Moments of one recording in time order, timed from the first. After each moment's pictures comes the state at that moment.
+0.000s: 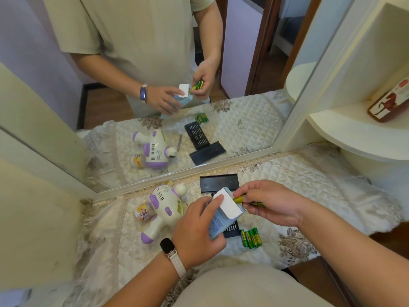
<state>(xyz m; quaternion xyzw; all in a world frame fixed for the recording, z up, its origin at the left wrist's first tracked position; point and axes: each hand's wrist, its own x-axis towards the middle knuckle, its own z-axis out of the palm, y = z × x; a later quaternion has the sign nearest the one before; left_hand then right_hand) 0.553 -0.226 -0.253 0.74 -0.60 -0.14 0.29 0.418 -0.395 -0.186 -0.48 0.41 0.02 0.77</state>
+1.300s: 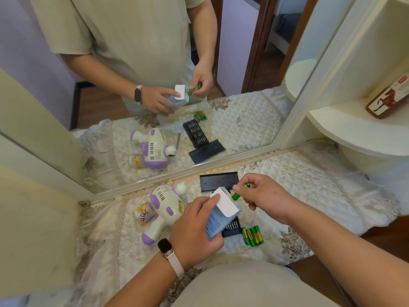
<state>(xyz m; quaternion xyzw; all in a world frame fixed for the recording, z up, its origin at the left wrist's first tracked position) 0.565 -0.221 -0.263 0.73 -0.59 -0.15 0.30 0.429 -0.386 -0.196 -0.67 0.43 -0.06 0.61</state>
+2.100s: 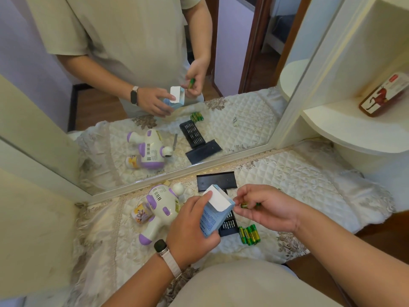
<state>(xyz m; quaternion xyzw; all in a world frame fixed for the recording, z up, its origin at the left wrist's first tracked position) 0.561 -0.221 -0.266 0.74 -0.55 -0.16 0.34 0.411 -0.381 -0.198 -0.33 0.40 -0.05 0.85</state>
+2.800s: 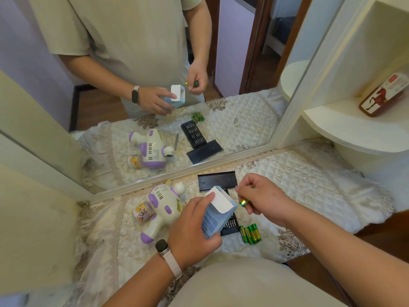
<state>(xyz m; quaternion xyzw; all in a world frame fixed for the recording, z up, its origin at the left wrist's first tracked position) 0.560 -0.215 -0.263 0.74 -0.56 -0.17 0.34 0.423 -0.374 -0.192 -0.65 0.45 -0.06 0.61</state>
